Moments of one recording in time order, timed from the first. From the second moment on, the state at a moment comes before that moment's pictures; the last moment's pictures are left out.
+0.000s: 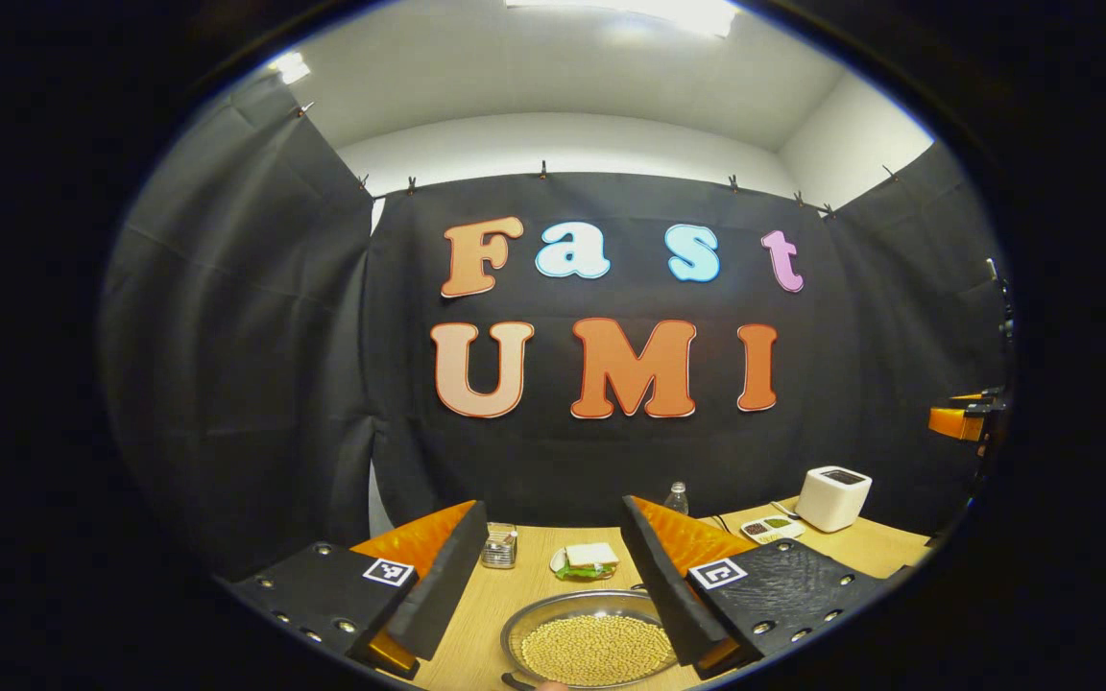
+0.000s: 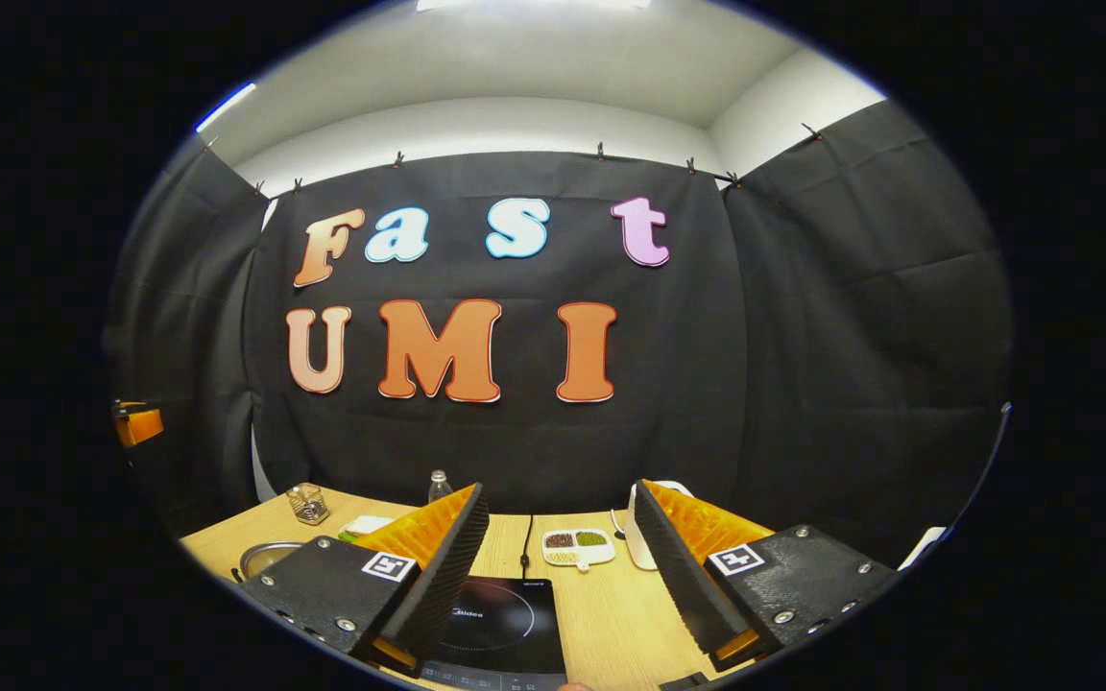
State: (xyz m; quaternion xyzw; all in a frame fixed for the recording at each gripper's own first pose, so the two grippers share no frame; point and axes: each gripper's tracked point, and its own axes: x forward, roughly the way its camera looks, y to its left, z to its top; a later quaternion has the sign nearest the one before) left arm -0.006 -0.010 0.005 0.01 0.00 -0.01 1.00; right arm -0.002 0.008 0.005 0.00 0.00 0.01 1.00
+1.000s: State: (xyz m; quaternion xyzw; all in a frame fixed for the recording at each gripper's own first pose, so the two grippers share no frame) left arm -0.006 -0.034 -0.015 0.01 0.03 -0.08 1.00; right arm -0.005 0.008 0.004 -0.01 0.00 0.01 1.00
